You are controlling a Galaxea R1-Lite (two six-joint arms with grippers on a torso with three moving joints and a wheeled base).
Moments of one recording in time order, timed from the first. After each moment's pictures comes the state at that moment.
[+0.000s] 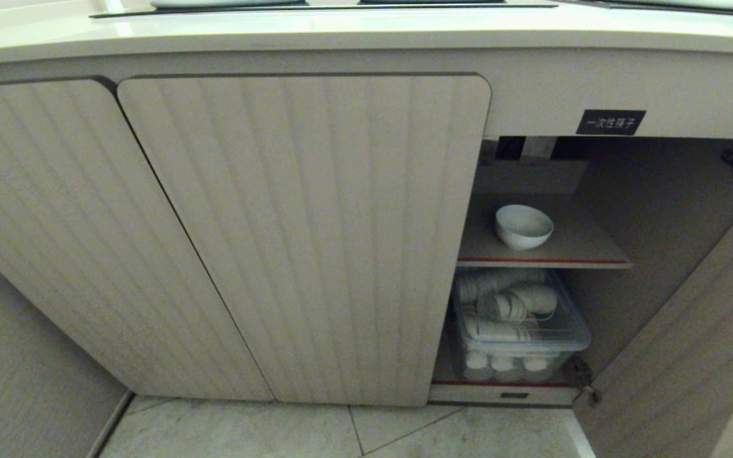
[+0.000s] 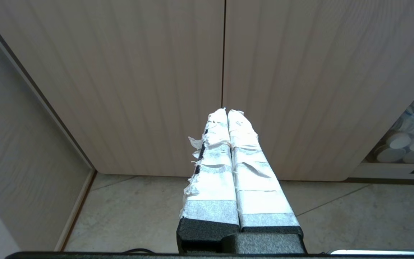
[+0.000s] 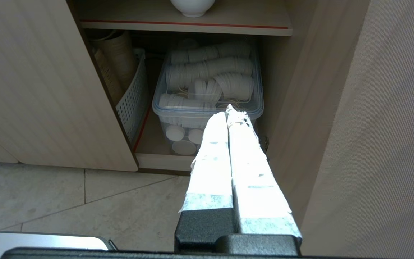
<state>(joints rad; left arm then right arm) 0.00 0.00 0.00 0.00 0.00 0.00 0.00 0.00 0.00 0.00 0.01 -0.02</state>
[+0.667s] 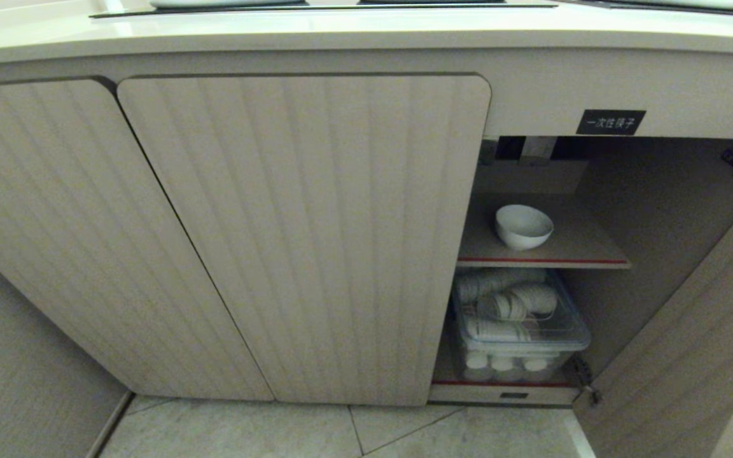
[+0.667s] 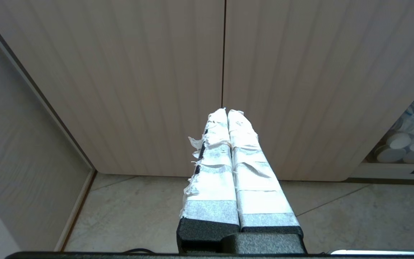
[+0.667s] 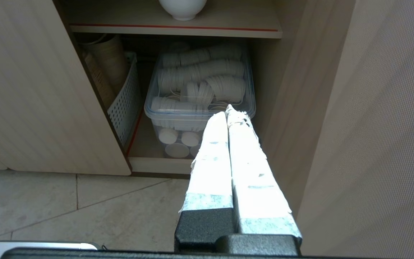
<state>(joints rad) 0.00 0.00 0.00 0.00 0.00 0.00 0.00 0.00 0.00 -0.01 -0.02 -0.03</state>
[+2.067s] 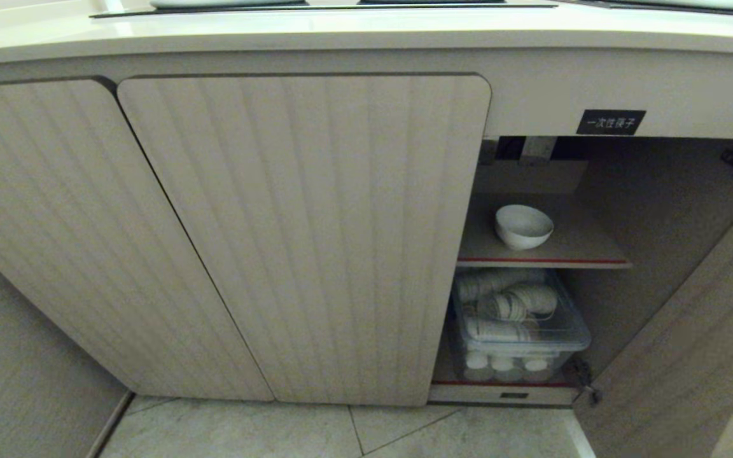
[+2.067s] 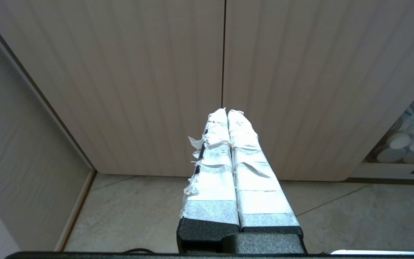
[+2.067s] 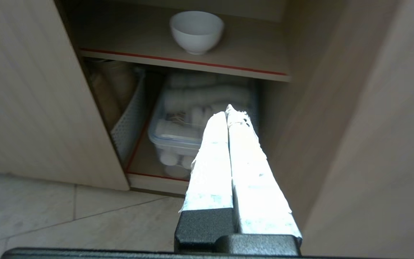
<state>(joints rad) 0.00 0.00 0.00 0.00 0.00 0.00 0.02 0.50 -0.12 -0.39 0.03 -0.09</state>
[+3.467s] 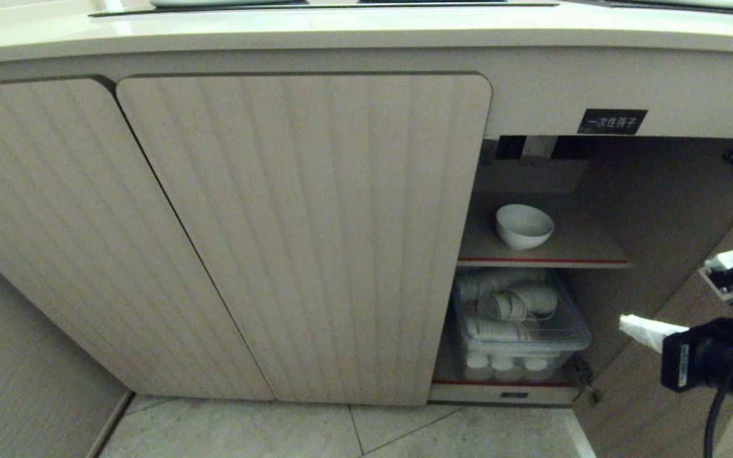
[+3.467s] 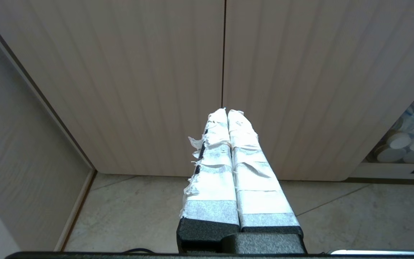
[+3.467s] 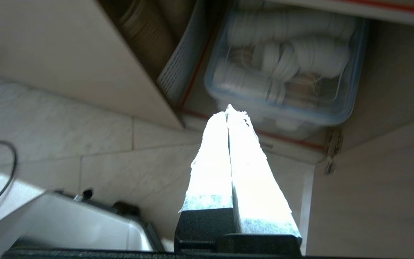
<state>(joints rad) 0.00 0.00 0.00 0.00 0.00 0.00 0.10 1.33 -0.35 -0.59 0.18 -0.03</state>
